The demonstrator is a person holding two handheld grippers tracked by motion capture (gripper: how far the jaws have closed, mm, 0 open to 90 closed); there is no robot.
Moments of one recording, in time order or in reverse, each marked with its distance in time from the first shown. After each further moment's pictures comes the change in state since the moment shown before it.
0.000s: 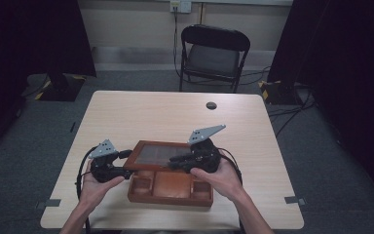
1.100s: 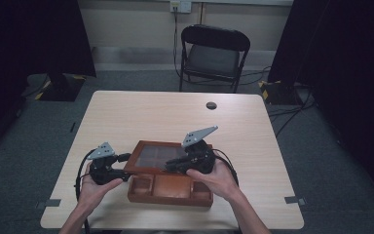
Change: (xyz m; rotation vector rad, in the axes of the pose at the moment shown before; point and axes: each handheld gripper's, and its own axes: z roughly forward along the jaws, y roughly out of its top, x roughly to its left) left arm 0.008 -0.013 0.000 0.029 -0.003 -0.041; right arm -0.003 -0.003 0.015 0.049 0.011 -0.017
